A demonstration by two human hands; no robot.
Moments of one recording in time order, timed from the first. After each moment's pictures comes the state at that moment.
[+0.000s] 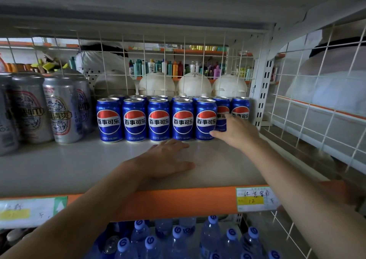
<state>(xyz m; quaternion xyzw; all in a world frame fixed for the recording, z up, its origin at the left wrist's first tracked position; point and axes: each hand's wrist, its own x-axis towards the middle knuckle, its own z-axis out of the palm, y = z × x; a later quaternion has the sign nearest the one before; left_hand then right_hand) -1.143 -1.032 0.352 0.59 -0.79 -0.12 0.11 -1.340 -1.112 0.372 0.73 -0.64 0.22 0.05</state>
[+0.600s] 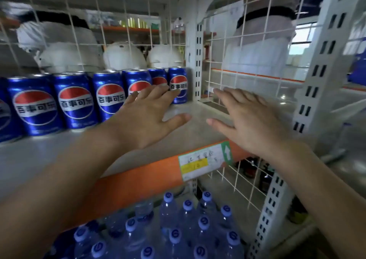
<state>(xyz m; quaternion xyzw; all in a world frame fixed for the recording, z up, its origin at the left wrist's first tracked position) -1.226 -1.031 0.372 0.45 -0.88 0.04 0.16 -1.427 -0.994 0.352 0.70 -0.66 0.18 0.21</state>
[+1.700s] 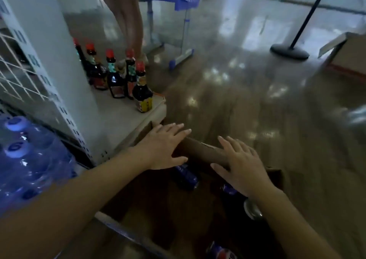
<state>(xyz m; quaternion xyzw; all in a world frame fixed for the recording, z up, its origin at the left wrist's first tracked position) -1.567 -0.871 0.040 0.04 -0.99 -0.05 -0.08 -1.647 -0.667 0.040 0.38 -0.92 0.04 -0.05</state>
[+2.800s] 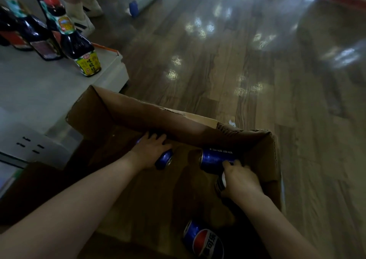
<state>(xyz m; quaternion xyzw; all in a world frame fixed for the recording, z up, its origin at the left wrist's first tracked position) -1.650 -0.838 -0.148 -0.05 -0.96 0.07 -0.26 -1.687 -0.601 -0.104 0.20 -0.93 -0.09 -0.31</state>
